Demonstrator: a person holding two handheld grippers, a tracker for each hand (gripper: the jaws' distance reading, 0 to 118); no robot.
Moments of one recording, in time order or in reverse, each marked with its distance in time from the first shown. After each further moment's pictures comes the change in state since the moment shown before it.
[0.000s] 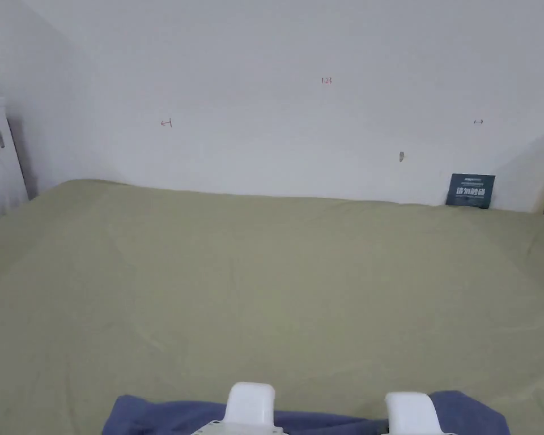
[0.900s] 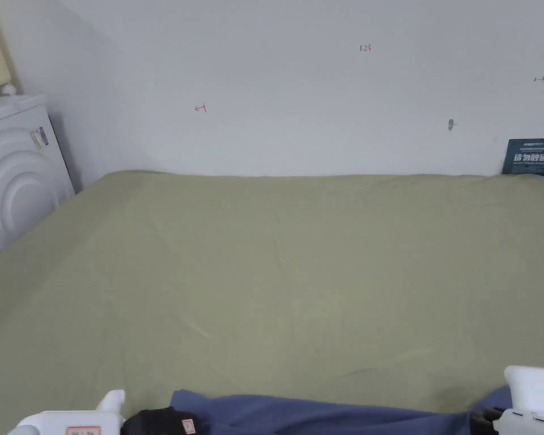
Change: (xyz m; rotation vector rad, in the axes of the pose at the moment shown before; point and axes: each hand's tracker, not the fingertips) left arm -0.308 -0.013 -0.089 -0.330 -0.541 0.569; right arm 0.044 0.036 0.008 -0.044 0.099 -0.093
